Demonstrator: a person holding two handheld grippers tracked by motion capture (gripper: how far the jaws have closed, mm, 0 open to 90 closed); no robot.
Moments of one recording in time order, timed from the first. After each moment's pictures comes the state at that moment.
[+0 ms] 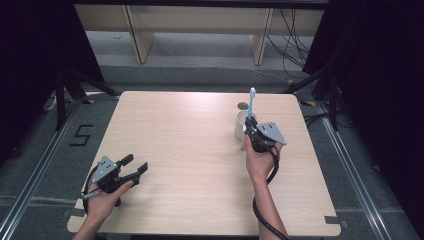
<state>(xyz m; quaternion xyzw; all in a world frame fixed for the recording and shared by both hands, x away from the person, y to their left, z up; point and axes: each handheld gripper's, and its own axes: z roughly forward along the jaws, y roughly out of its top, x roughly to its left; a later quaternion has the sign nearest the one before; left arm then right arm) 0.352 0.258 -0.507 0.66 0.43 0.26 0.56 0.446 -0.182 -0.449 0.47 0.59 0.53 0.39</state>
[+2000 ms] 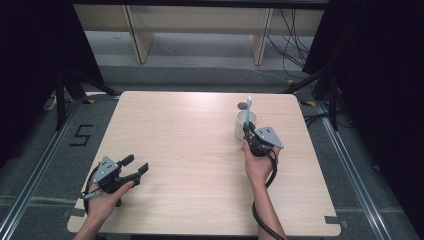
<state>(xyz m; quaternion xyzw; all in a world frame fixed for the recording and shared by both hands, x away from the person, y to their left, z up) 0.352 0.257 -0.509 0.66 0.43 0.26 0.56 0.445 -0.181 -0.467 0.47 0.61 0.51 0.38</state>
